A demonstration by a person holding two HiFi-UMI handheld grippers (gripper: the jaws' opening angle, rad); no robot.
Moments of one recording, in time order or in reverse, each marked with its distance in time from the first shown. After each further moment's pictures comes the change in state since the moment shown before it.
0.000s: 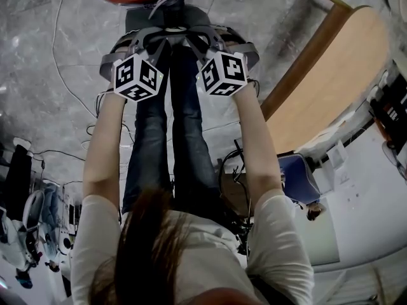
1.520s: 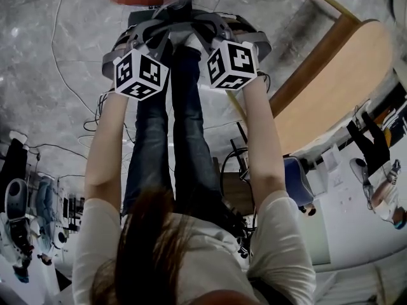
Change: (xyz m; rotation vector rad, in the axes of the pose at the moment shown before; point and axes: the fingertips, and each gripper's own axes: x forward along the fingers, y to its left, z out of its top) left arm -0.001 0.033 0.003 -0.169 -0.024 0.087; right arm 0.009 -0.039 0.007 -0.106 0.046 0.035
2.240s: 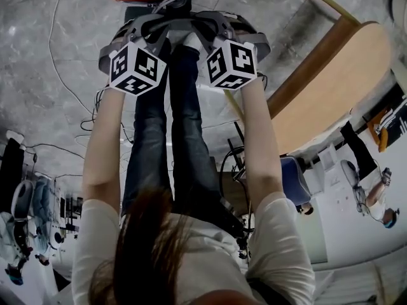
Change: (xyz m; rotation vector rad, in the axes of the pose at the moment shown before) left arm -0.001 0.010 0.005 -0.018 -0.026 -0.028; right arm 0.000 -0.007 0.002 0.041 -0.010 -0.041
